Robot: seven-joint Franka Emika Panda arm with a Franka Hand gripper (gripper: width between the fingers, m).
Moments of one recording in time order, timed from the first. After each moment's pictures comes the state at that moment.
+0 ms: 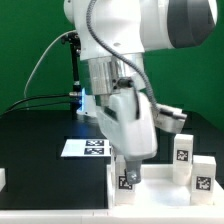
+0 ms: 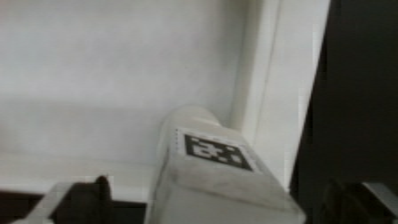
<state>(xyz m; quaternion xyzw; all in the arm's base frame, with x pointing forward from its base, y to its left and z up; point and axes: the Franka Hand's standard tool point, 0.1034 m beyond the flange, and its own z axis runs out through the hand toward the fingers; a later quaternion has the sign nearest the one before) 0.638 0.002 0.076 -0.82 0.57 -0.02 0.08</state>
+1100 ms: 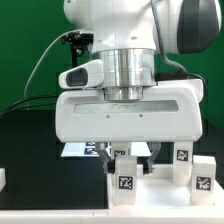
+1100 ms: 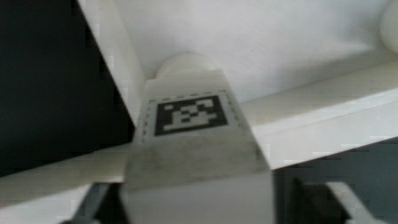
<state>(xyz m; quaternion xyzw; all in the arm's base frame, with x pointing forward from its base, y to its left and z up) 0.644 0.002 0.076 -0.99 0.14 -0.09 0.03</state>
